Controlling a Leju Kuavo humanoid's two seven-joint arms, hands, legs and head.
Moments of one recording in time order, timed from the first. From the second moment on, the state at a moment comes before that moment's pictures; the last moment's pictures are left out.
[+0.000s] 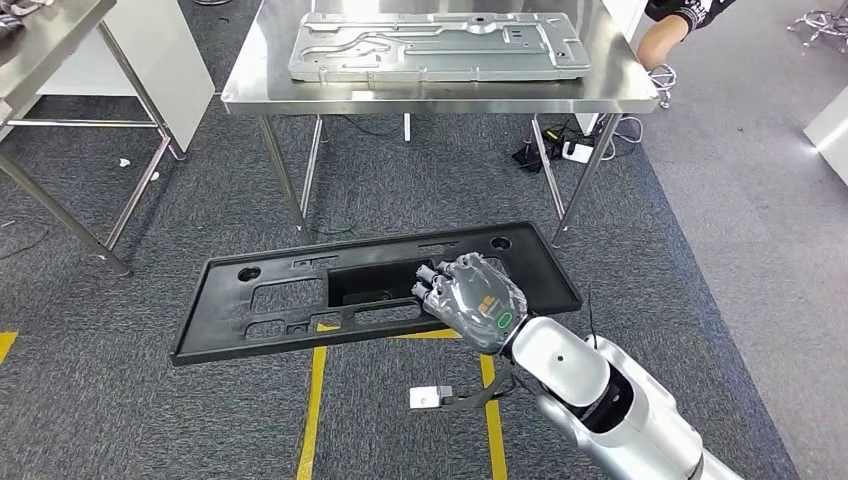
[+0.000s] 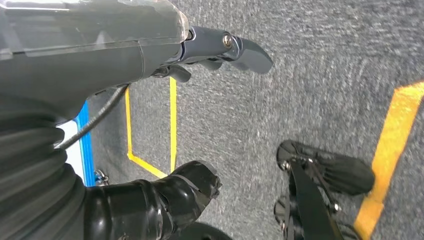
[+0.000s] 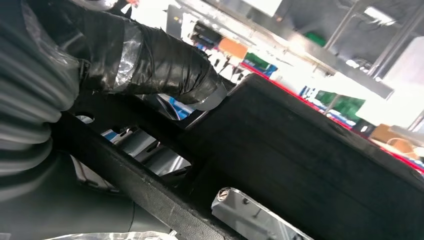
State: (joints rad) left arm -0.12 0.05 -1.48 0.01 1.40 0.22 -0.32; right arm -0.46 -0.29 0.81 -1.81 1.45 0.11 -0.09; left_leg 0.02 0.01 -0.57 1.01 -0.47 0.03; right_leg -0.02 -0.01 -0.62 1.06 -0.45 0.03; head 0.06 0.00
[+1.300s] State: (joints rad) left arm -0.12 0.07 -1.48 0.01 1.40 0.22 -0.31; right arm -0.69 -0.44 1.03 -1.64 1.40 0.13 -0.14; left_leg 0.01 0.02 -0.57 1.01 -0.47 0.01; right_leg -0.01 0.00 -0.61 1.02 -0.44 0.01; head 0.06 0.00
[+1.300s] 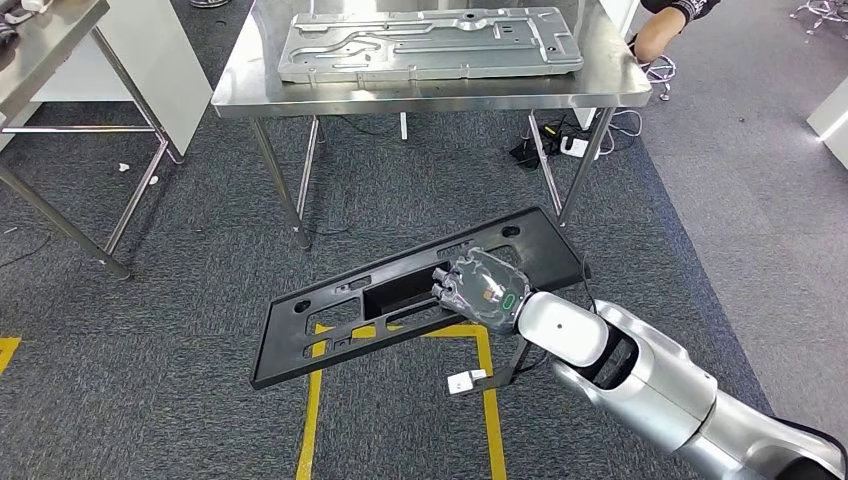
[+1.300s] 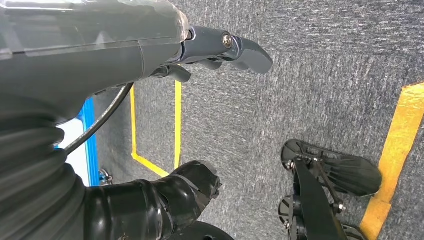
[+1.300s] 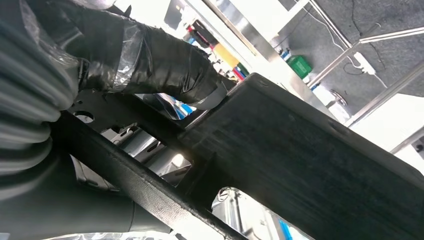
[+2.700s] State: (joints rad) left arm -0.12 0.08 -1.40 0.01 1.40 0.22 -0.30; right arm -1.14 -0.47 1.22 -1.59 1.20 0.21 -0.18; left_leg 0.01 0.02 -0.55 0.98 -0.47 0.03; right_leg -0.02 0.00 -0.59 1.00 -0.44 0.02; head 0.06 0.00
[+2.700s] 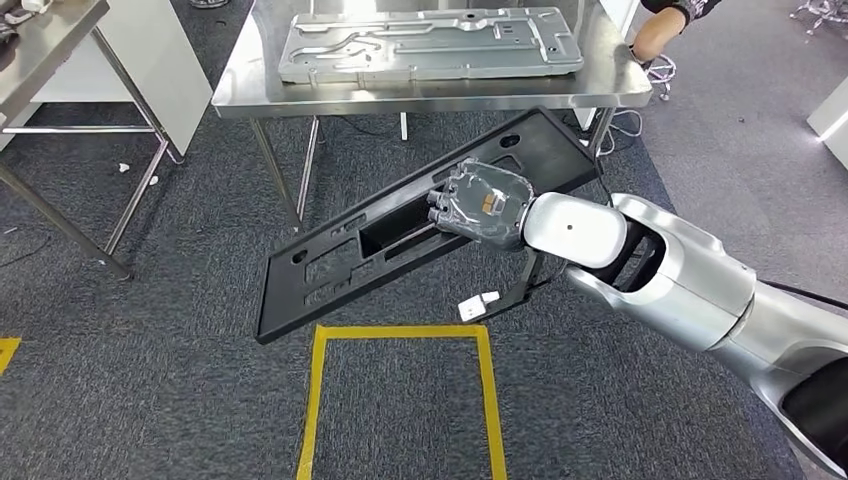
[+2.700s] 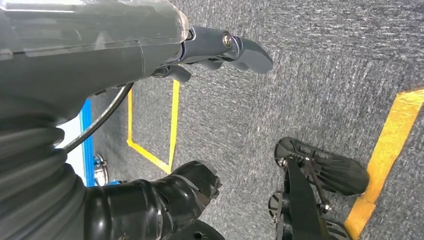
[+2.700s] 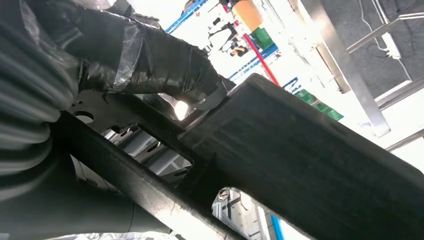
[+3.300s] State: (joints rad) left arm -0.12 0.07 -1.39 0.01 1.40 0.23 -0.28; right arm -1.18 -0.50 1.17 -1.59 1.24 0.19 -0.14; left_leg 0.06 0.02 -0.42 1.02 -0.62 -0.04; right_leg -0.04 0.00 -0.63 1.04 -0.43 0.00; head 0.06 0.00
